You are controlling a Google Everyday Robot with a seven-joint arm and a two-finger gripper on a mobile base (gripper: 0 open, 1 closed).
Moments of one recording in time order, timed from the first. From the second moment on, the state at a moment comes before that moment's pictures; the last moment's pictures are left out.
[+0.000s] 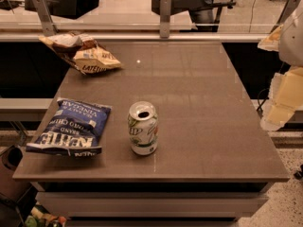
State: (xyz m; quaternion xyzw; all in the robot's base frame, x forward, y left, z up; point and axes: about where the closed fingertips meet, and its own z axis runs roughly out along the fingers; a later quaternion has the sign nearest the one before) arm 0.438 -0.214 0.984 -0.60 0.78 -0.04 0.17
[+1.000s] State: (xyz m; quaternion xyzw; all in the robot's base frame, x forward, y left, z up) arm 0.479 -0.200 0.994 -0.58 0.79 -0.04 0.21
